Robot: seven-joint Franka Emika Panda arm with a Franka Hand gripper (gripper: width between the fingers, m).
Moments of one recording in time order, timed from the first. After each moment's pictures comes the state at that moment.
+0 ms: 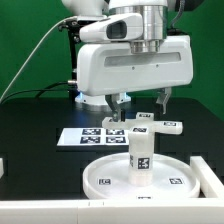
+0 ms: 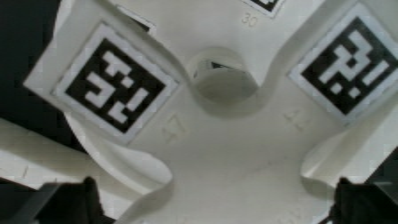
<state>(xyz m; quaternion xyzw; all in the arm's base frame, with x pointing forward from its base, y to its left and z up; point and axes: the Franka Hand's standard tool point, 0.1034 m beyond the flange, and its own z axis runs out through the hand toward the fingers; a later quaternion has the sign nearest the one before) 0.565 0.036 0.120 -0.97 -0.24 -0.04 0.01</state>
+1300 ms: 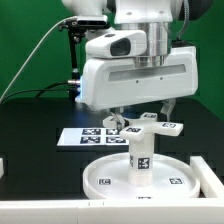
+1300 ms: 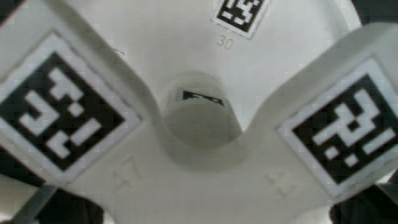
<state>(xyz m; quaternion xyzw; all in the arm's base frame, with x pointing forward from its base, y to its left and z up) 0.559 0.044 0.099 -0.98 -0.20 -0.02 0.01</state>
